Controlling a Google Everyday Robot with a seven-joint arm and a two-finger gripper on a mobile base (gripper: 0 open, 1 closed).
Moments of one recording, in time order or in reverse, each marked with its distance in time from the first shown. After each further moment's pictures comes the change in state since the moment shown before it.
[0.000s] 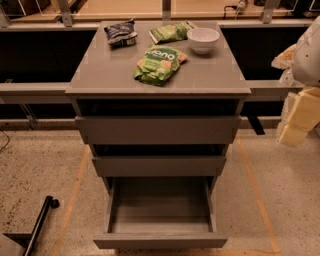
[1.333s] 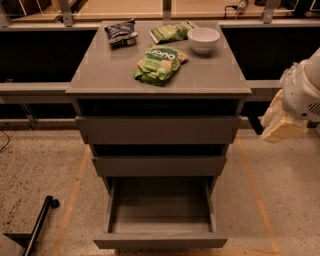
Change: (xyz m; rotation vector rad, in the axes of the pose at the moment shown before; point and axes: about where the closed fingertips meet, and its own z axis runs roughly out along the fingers) arm 0.034 0.001 0.068 -0.032 0.022 0.027
